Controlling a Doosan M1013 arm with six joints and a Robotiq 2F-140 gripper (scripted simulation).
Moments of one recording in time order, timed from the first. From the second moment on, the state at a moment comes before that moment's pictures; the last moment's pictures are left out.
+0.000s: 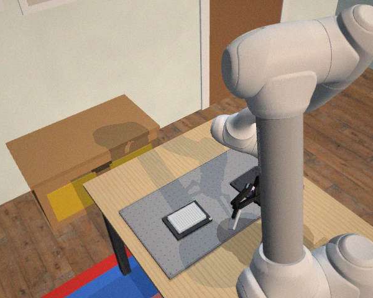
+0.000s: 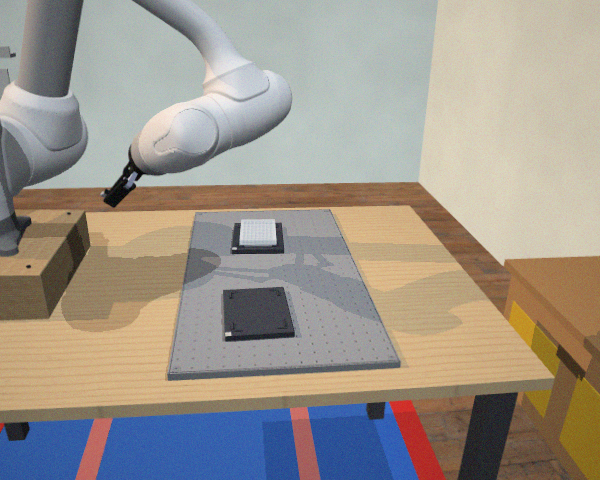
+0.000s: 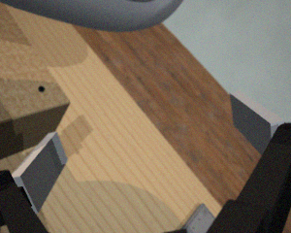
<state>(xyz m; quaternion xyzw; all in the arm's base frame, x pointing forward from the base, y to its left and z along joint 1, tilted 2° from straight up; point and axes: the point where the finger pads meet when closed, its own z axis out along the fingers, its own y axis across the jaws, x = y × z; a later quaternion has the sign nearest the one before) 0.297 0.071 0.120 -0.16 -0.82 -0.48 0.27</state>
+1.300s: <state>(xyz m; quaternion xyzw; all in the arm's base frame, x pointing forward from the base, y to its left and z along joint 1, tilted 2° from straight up) 0.332 0.043 0.057 0.05 -0.91 -0.35 0.21</state>
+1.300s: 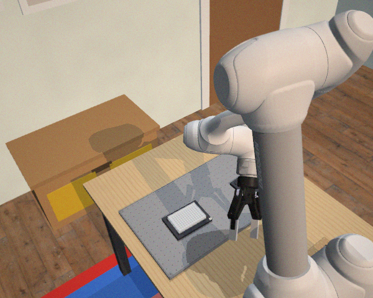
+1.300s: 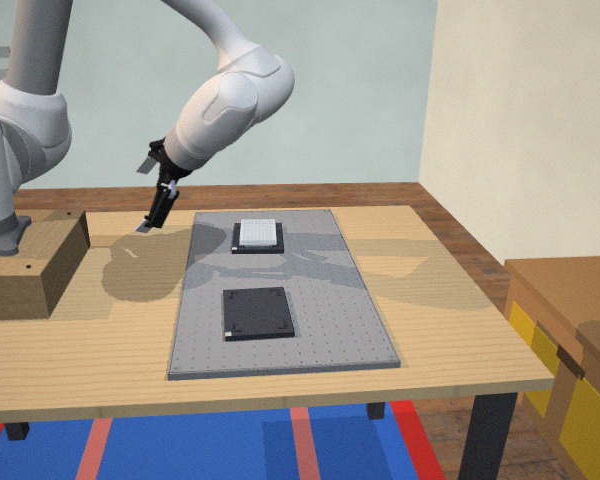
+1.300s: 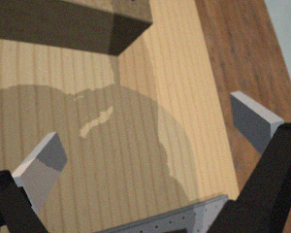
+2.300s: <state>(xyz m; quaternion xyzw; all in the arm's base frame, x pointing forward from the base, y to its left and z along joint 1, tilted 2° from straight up) 0.447 0.019 0.015 0.37 -0.91 -0.16 0.09</state>
